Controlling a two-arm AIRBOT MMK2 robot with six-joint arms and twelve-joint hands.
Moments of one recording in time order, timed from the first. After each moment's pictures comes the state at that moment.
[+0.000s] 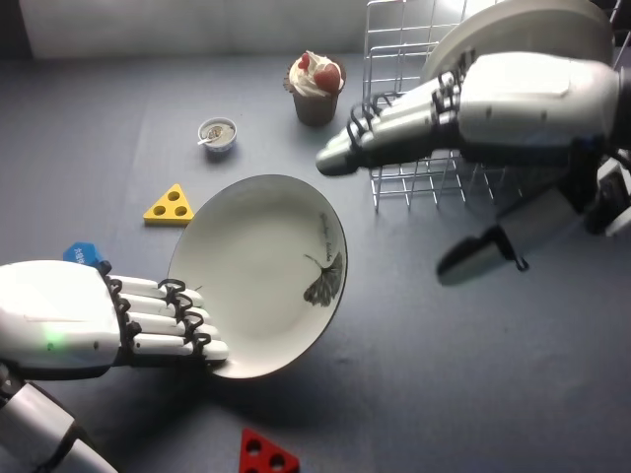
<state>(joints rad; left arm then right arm) 0.83 -0.95 1.30 1.19 -0.79 0.01 -0.38 -1.14 1.36 -0.94 0.80 -0.01</state>
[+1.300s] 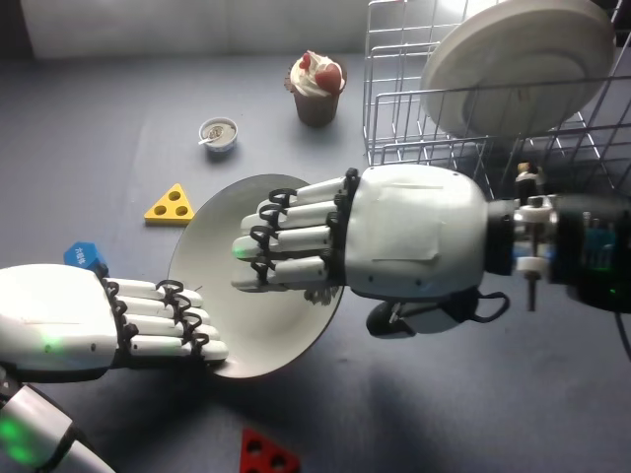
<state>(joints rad) 0.86 -0.95 1.31 1.17 -0.80 0.01 -0.50 -1.29 1.30 -0.80 0.74 -0.64</state>
